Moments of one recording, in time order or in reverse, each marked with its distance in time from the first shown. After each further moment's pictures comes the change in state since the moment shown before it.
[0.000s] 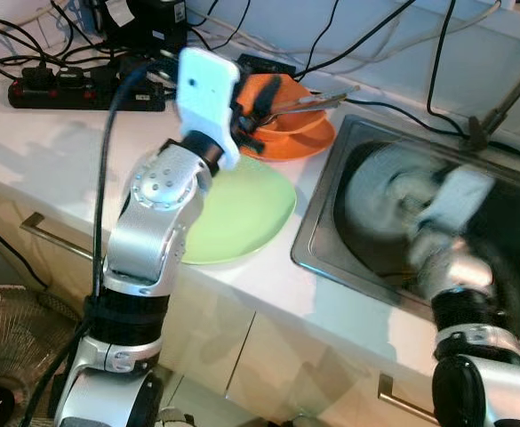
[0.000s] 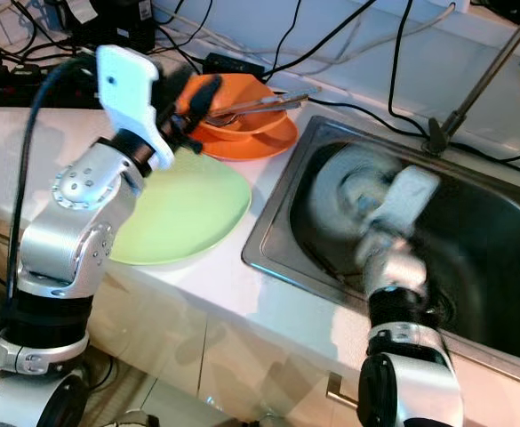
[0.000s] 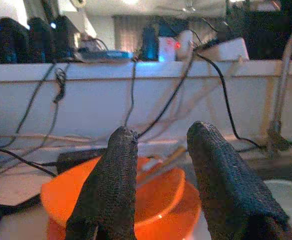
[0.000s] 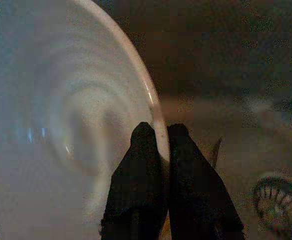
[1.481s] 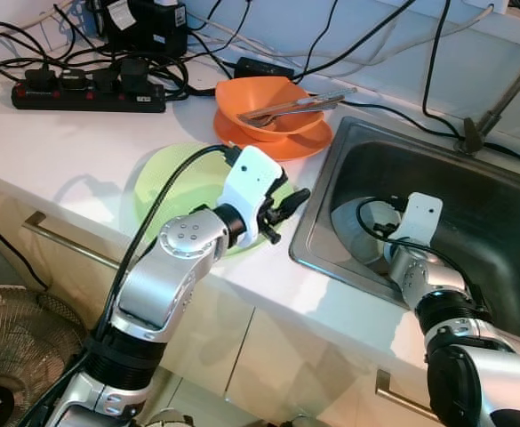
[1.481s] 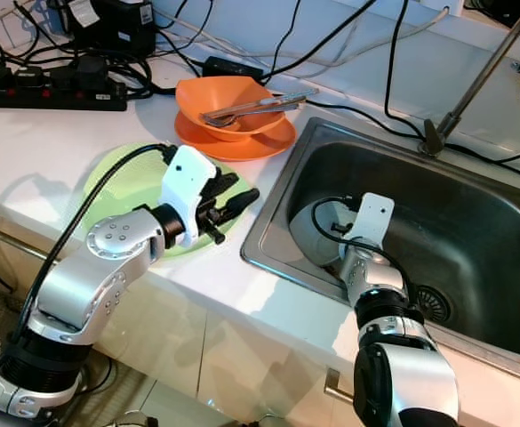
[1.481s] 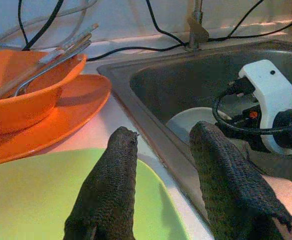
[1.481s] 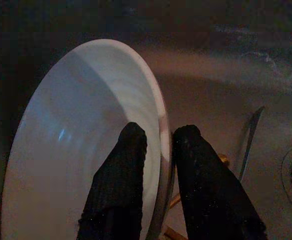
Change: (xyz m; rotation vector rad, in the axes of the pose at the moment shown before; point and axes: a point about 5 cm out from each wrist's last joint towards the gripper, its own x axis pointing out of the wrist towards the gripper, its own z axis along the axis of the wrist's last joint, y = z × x) left arm -0.030 -0.042 -0.063 -0.040 0.352 -0.282; right arm 0.003 0.015 -0.032 -0.072 0.118 0.136
